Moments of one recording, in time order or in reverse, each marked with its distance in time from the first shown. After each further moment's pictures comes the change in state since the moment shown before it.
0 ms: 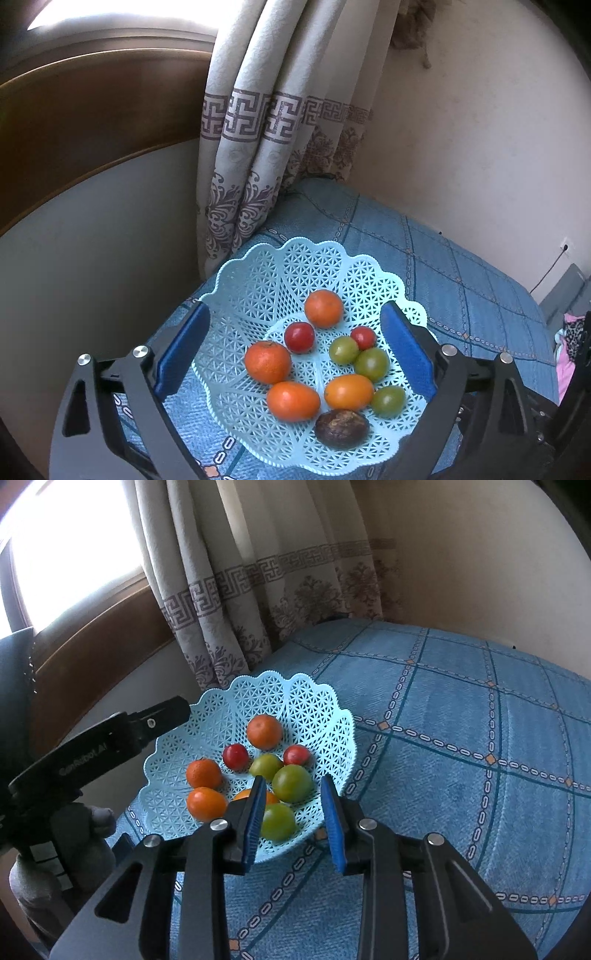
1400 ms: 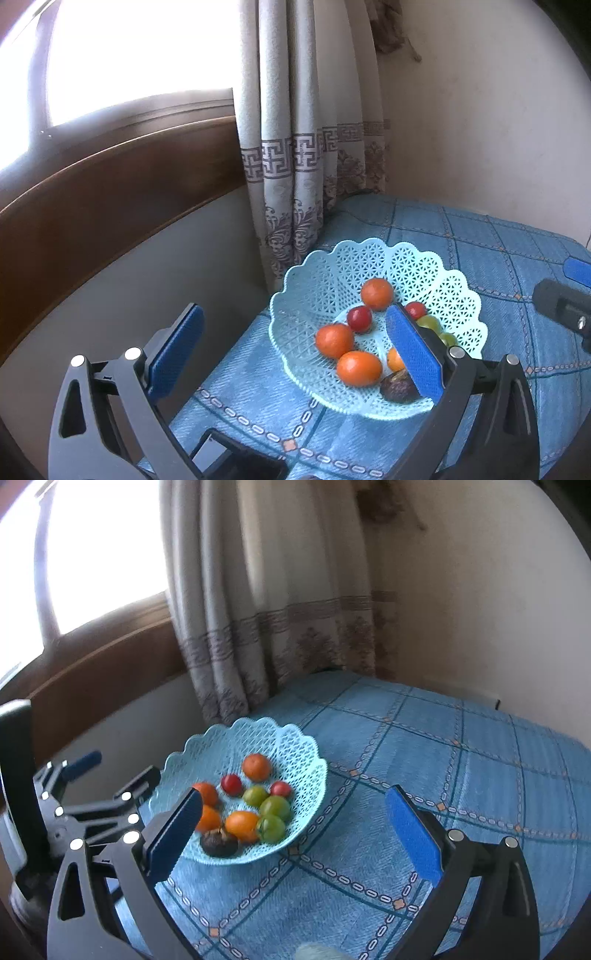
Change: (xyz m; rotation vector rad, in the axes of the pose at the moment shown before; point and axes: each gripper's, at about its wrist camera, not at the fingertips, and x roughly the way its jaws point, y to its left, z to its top) left arm -0.057 -0.014 -0.030 0.236 -0.141 0.275; right arm -0.062 0.004 0.008 -0.147 -0.140 -0.045
